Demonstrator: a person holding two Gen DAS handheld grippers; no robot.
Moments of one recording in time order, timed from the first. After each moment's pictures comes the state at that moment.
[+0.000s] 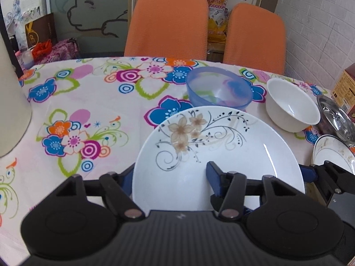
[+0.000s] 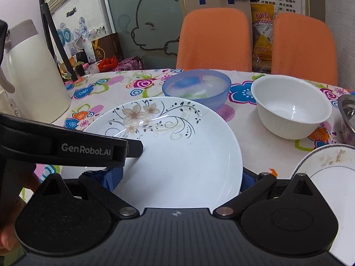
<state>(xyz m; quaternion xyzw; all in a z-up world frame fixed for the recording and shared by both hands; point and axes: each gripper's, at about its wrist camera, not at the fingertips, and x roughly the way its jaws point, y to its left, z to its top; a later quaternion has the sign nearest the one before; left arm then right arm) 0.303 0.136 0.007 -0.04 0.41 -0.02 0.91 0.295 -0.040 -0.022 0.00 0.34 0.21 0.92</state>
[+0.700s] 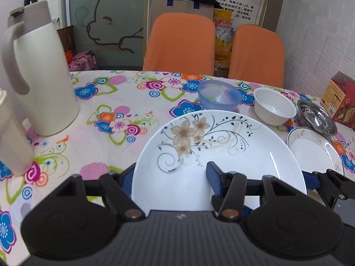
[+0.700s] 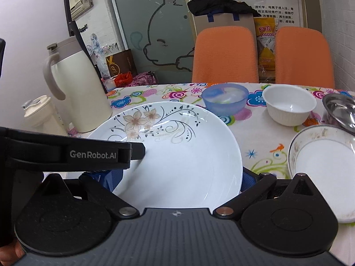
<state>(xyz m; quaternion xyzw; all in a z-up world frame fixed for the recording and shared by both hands) 0.180 0.150 0.054 -0.04 0.37 0.01 0.93 0.191 -0.027 0.017 0.04 0.31 0.23 0.92</state>
